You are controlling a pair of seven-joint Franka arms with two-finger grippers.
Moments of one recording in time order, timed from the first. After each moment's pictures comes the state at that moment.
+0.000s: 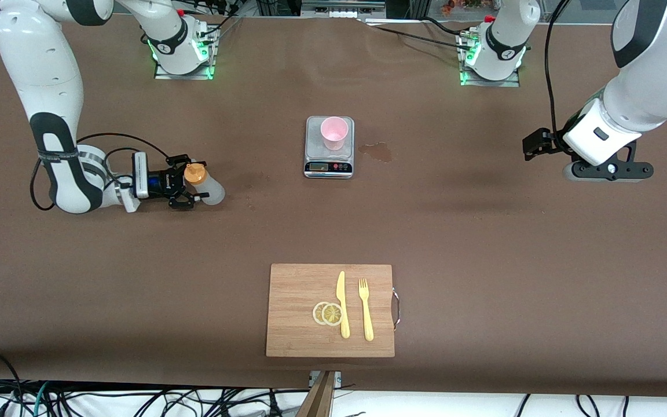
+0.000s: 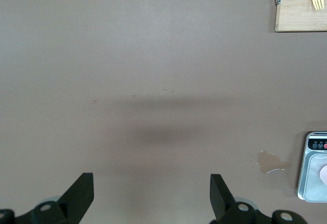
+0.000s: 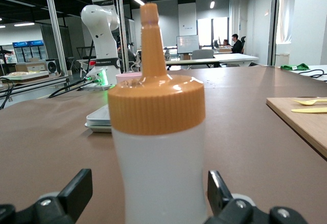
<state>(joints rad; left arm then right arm) 0.00 0.05 -0.16 -1.71 -0.01 1.63 -0.16 0.08 0.75 -0.26 -1.99 1.30 1.43 -2.73</state>
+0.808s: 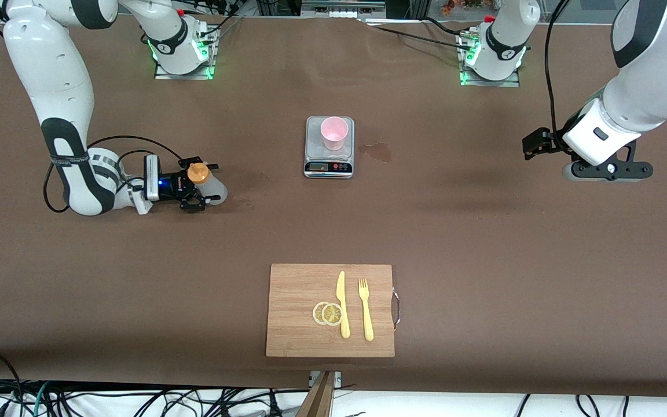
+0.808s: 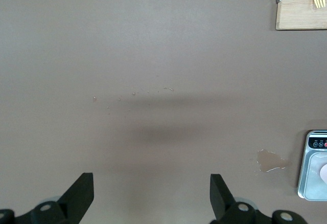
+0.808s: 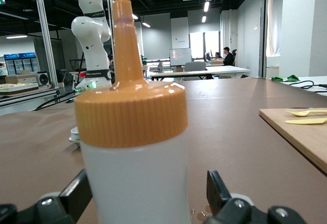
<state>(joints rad) 0.00 0.05 -0.16 -1.71 -0.01 1.63 -0.16 0.08 0.76 -0.22 -1.99 1.37 1.43 -2.73</state>
